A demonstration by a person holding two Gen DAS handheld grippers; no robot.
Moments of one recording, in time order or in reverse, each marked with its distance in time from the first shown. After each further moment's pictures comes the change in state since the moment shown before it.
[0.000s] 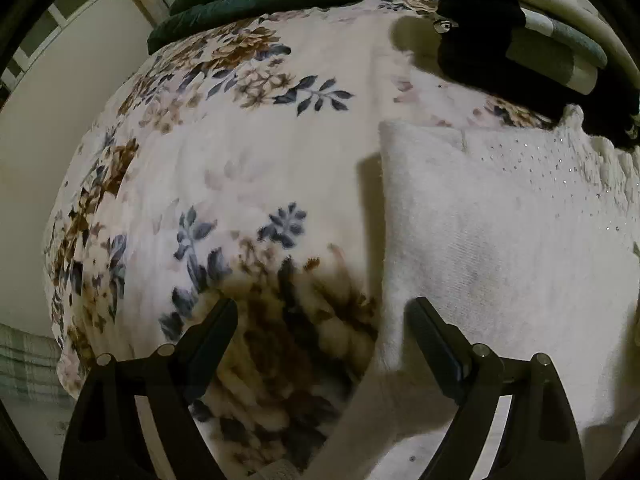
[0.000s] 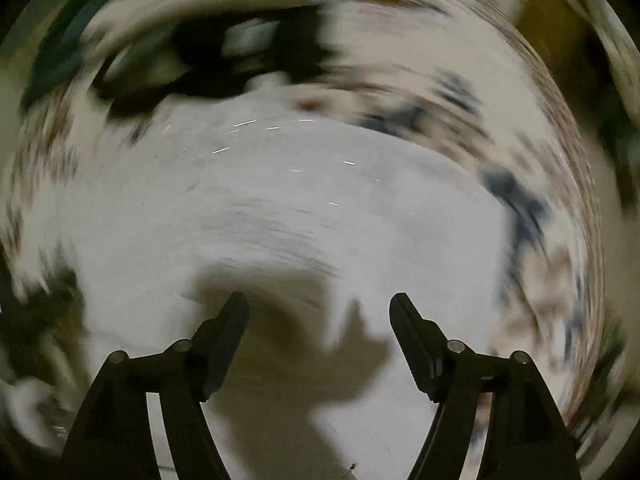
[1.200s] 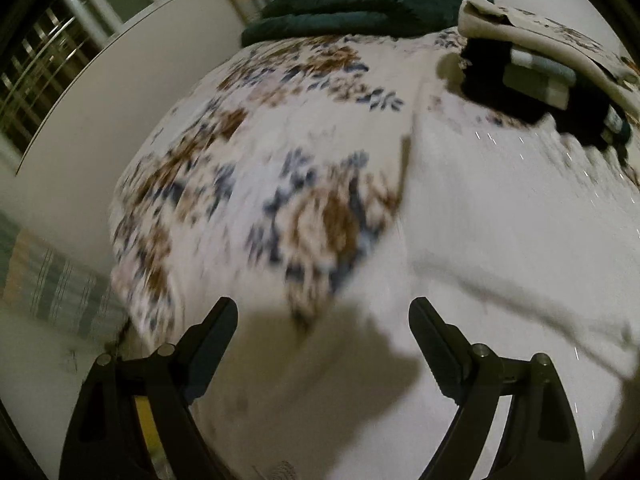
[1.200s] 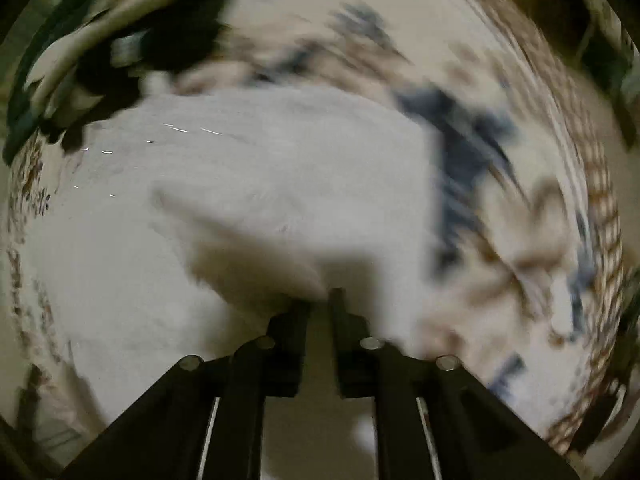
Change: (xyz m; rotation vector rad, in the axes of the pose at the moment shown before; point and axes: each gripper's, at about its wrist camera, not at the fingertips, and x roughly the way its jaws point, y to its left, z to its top) left arm -0.130 -0.015 -0.117 -0.210 -0.039 0.192; right arm -0.002 -0.166 -0.095 0.360 0.185 0.182
